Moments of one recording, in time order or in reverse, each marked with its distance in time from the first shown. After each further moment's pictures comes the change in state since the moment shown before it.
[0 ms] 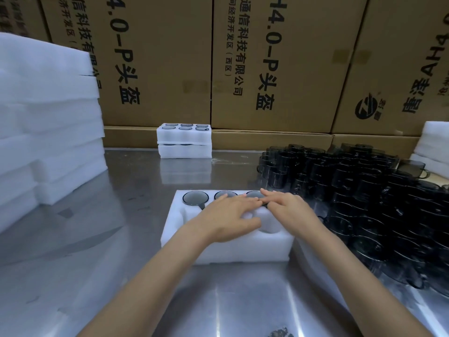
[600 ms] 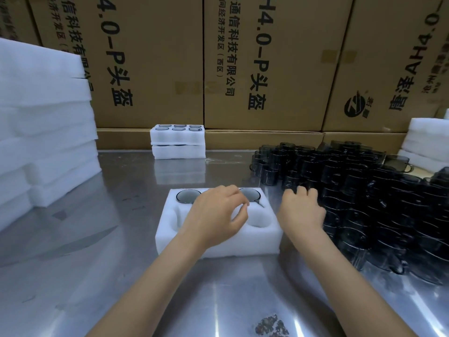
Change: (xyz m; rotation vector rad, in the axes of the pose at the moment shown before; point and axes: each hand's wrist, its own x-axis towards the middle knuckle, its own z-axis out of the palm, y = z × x) left_hand -0.021 0.011 0.005 0.178 0.501 0.138; right_hand -0.025 -0.016 -0.006 -0.534 0.184 0.430
